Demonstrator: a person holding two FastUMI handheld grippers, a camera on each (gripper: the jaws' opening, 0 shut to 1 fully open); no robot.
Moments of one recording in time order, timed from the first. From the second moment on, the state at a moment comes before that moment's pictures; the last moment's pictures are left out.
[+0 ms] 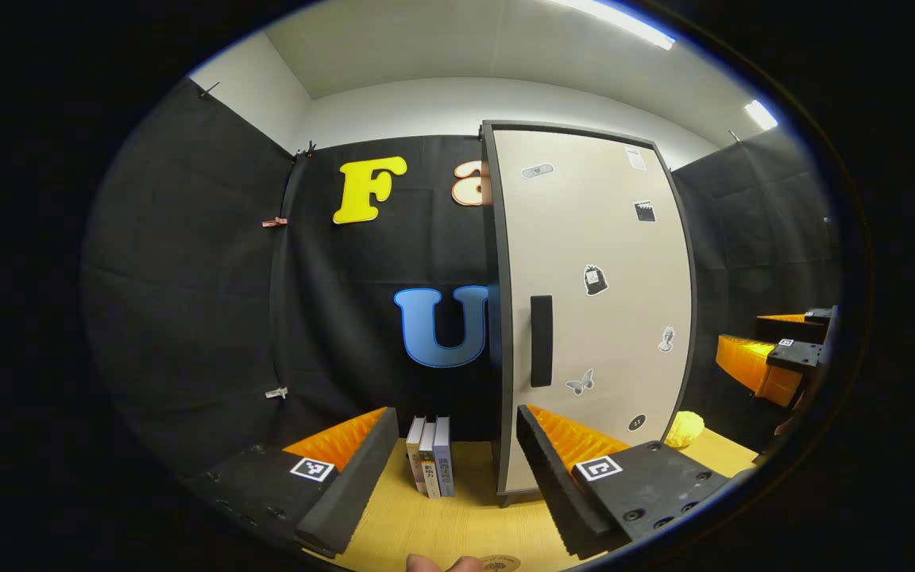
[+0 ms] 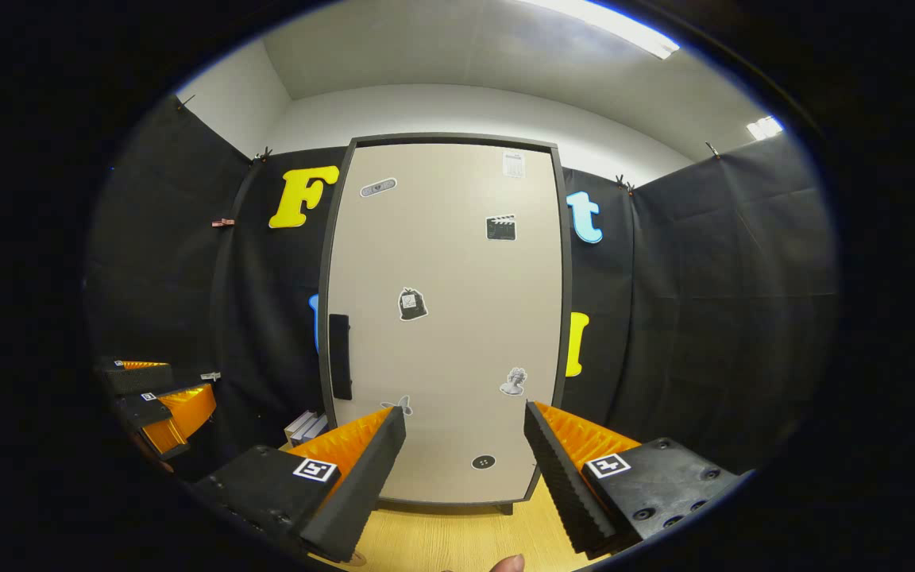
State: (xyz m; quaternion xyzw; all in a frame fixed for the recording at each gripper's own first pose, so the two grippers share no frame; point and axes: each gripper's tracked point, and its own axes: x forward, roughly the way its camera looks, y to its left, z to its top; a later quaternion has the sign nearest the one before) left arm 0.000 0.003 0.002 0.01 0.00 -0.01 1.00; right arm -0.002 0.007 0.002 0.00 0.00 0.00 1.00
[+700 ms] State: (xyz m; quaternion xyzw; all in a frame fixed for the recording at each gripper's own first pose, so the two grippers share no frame) left arm -0.002 0.034 -0.014 0.00 0.01 0.02 1.00; right arm 0.057 0.082 0.007 0.02 0.00 0.06 1.00
